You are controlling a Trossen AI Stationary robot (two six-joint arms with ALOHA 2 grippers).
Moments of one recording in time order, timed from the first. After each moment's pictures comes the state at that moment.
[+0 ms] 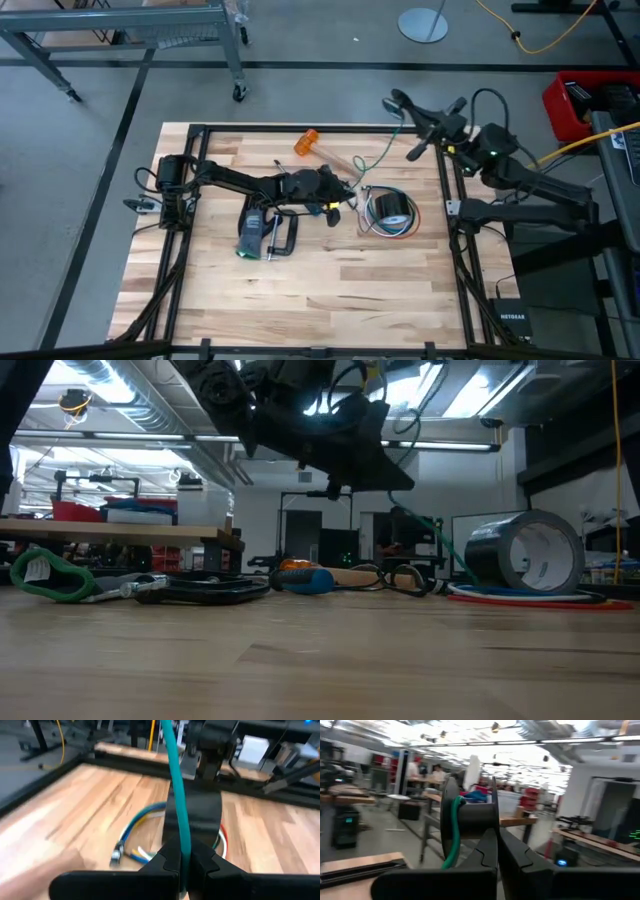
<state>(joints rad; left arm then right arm) 0.08 1.91 1.11 0.48 -0.09 -0.14 -0.34 0.72 0.81 0.16 0.36 -0.29</state>
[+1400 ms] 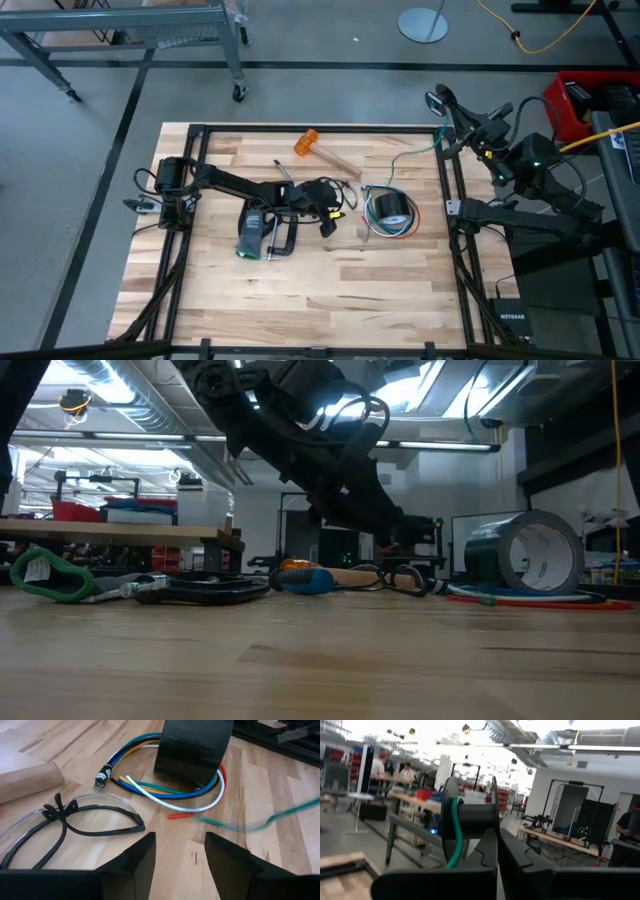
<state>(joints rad) 0.03 1.91 1.11 0.23 -0.09 -0.31 -0.34 0.46 0.81 -0.06 0.49 -0.37</state>
